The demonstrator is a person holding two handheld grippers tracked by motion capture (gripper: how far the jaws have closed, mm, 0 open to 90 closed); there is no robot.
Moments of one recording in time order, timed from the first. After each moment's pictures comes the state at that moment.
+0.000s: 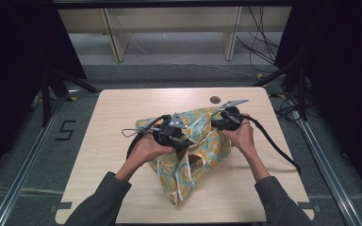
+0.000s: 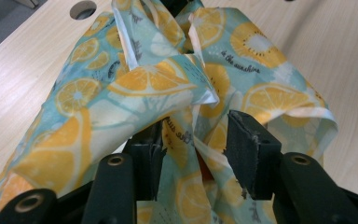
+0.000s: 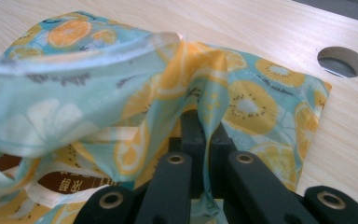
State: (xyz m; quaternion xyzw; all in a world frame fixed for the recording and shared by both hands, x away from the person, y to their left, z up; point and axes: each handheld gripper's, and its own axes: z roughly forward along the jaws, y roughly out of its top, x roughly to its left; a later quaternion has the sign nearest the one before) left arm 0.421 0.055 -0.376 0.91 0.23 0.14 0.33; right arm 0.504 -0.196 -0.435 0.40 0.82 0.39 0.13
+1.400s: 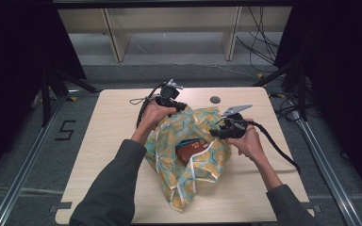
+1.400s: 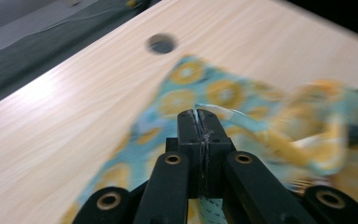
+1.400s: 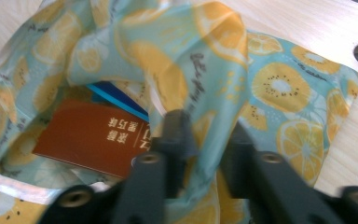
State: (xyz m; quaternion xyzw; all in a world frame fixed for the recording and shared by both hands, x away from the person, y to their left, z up) left arm 0.555 0.056 -0.391 0.85 0.35 0.13 0.37; right arm 0.474 -0.203 -0.428 0.36 0.84 0.39 0.10
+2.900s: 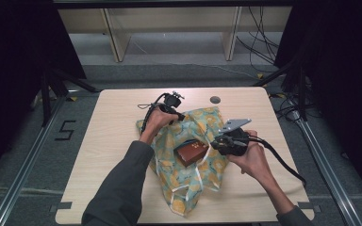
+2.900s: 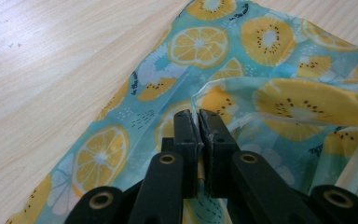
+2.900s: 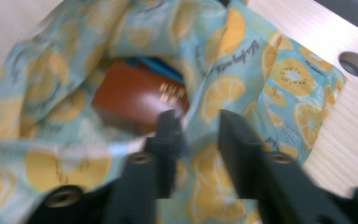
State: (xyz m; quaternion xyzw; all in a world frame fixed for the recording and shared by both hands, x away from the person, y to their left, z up) left arm 0.568 0.052 -0.437 0.87 0.37 0.09 0.31; right arm 0.410 -0.184 -0.406 0.33 0.86 0.34 0.17
